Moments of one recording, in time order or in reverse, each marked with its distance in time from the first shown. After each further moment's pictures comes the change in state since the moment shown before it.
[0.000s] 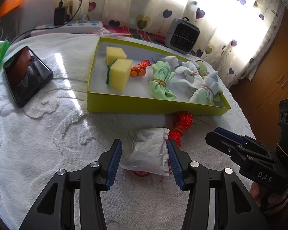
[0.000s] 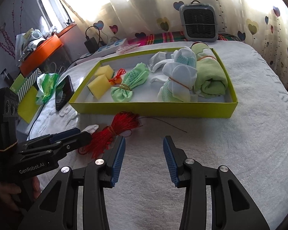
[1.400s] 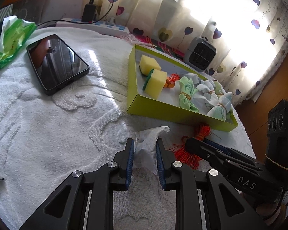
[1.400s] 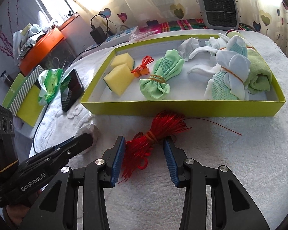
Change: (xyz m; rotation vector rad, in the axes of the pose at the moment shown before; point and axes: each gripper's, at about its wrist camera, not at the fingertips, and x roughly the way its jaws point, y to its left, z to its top) left arm -0.018 0.045 -0.007 -0.131 -0.085 0.008; right arm 0.042 0.050 0.006 0.033 0.061 0.021
